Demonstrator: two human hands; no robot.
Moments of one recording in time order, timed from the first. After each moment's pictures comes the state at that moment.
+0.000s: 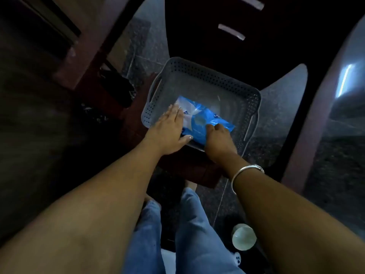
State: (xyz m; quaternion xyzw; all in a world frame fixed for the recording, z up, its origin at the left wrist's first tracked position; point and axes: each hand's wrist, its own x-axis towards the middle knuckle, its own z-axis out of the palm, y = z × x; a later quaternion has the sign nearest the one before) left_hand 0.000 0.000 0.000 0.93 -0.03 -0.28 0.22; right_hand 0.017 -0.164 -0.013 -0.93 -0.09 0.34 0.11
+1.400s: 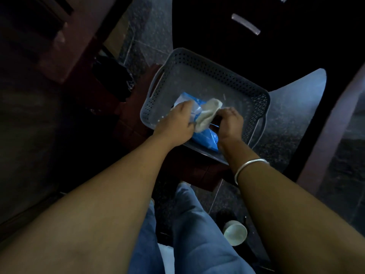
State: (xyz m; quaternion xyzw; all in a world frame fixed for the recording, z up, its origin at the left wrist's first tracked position) left_hand 0.028 -0.010 -0.018 0.89 0.08 -0.23 0.39; right_hand 0.062 -0.142 -0.023 -0.66 0.36 0.20 0.64
